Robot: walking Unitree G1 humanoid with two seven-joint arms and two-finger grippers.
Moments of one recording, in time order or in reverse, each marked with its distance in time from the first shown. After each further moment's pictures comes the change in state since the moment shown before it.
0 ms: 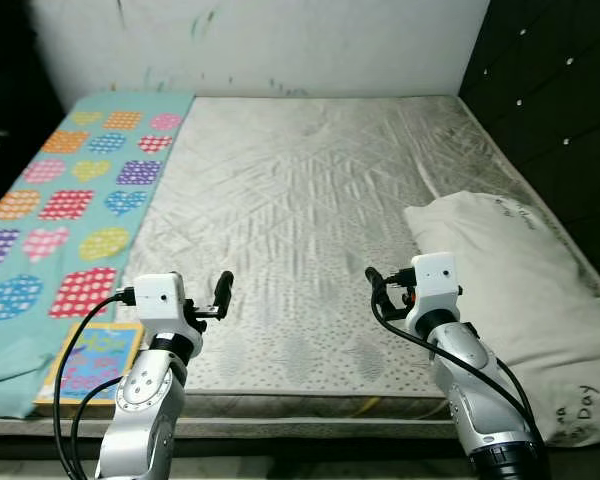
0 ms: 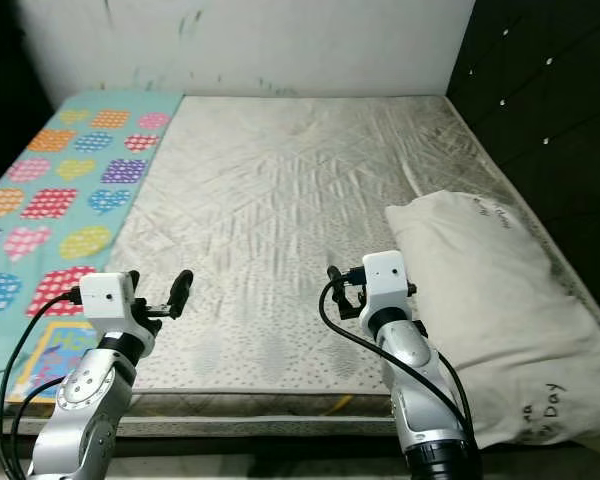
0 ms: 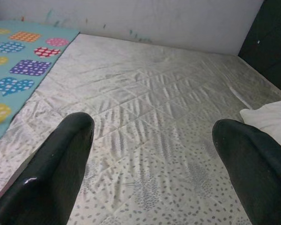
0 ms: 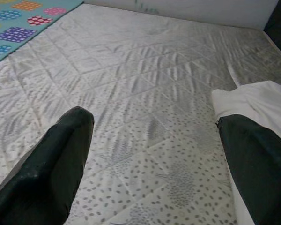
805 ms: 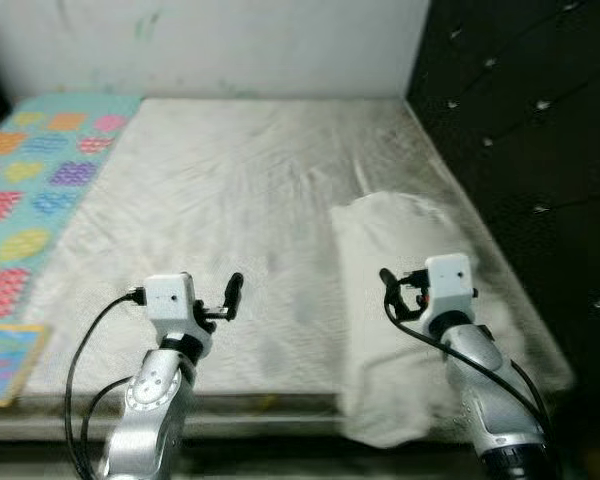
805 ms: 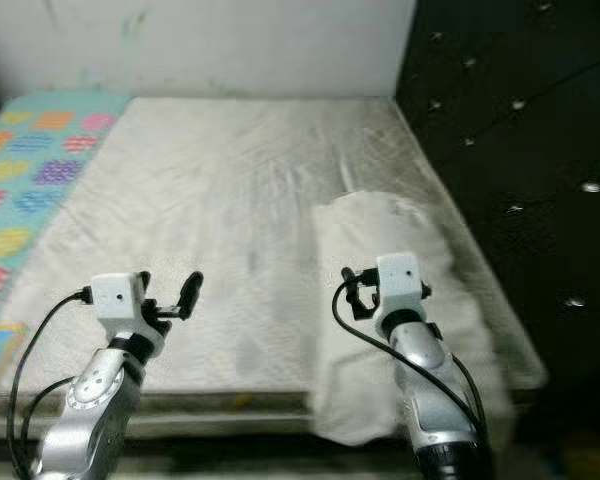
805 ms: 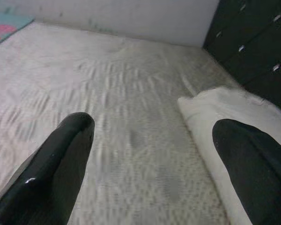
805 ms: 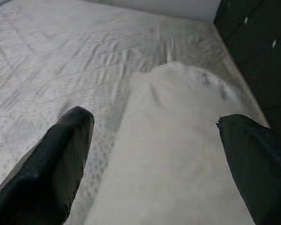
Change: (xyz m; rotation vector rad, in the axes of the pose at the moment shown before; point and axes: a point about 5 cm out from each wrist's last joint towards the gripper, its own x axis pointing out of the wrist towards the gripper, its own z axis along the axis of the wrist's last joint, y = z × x) left arm -0.001 -0.002 -0.004 -0.001 0.020 -0.007; right arm -0.001 -0.006 -0.002 0.001 0.005 -0.018
